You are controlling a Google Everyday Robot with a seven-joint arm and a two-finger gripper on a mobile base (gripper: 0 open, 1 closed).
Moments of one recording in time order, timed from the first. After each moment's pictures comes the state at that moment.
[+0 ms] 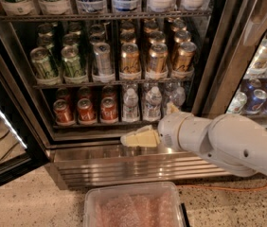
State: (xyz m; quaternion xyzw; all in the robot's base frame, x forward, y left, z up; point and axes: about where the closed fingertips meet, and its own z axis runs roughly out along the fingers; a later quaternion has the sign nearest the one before) arm 0.522 -0.053 0.775 -0.31 0.80 0.19 0.48
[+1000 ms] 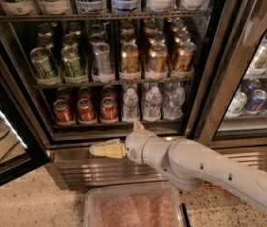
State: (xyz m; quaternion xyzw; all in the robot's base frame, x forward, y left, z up) arm 0.534 0.048 0.704 -0.26 0.76 0.30 0.51
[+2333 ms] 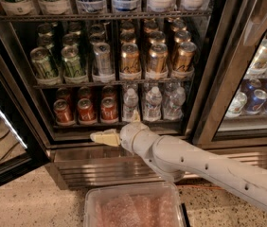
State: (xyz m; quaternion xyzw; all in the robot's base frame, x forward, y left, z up) arm 0.605 0.048 0.678 -0.24 0.76 0.22 0.56
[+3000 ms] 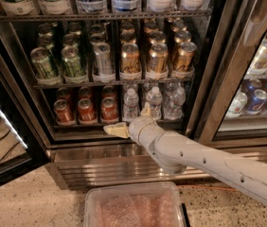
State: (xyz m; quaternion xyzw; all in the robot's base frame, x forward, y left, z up) arm 0.649 0.009 0.665 -0.25 0.76 0.13 0.59
